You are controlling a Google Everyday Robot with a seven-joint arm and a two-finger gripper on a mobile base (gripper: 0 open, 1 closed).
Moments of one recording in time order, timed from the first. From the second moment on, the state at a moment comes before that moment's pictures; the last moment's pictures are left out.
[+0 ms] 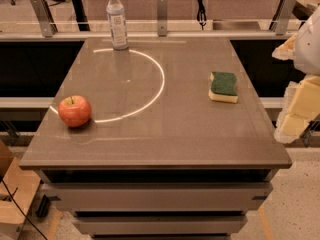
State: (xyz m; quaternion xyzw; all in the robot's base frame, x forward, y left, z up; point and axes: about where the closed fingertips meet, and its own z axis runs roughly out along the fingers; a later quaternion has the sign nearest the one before) arm 0.438 -0.217 0.976 -0.60 0.78 -0.03 0.16
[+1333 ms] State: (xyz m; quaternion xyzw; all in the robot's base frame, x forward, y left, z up) arm 0.478 -0.175 0.985 -0.64 0.71 0.01 0.30
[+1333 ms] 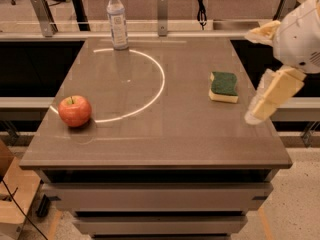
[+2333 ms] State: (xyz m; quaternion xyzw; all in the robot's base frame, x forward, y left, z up) arm 0.492 -0.182 0.965 -0.59 0.74 0.05 0.32
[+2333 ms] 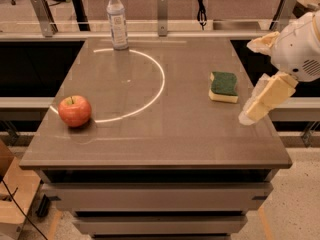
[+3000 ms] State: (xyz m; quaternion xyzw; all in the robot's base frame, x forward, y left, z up) arm 0.578 -0.199 0.915 -0.54 0.75 0.08 0.38
